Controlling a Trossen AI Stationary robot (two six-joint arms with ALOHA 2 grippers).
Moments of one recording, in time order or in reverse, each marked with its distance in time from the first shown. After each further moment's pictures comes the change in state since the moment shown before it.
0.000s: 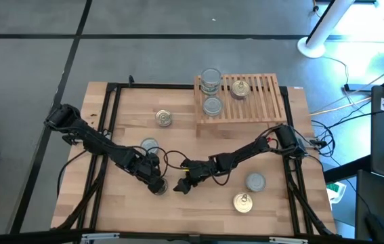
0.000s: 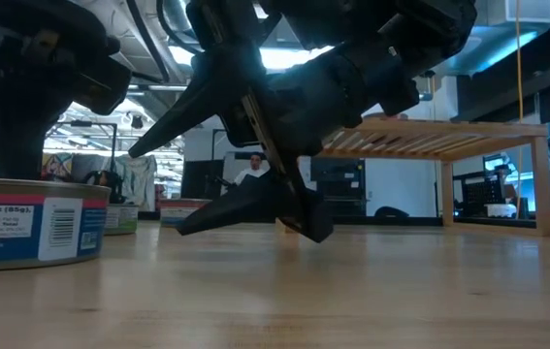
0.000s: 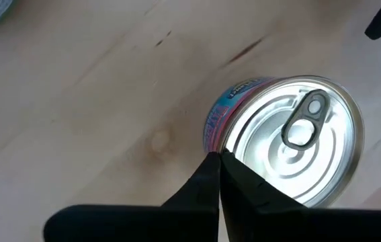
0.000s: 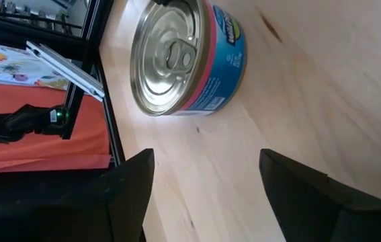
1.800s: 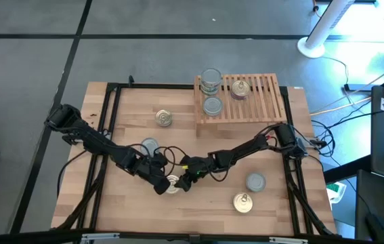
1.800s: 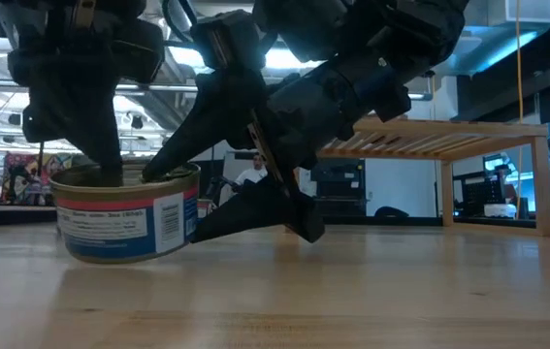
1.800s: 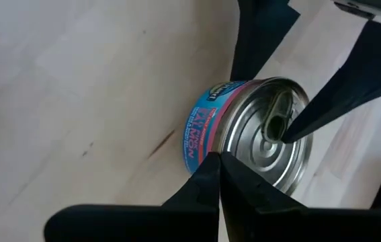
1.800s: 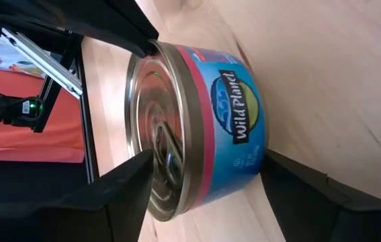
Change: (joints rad) left arm 0.000 0.001 -0.001 0.235 -0.193 0.208; right arm -0.040 0.002 0.000 -0.042 -0.007 -0.142
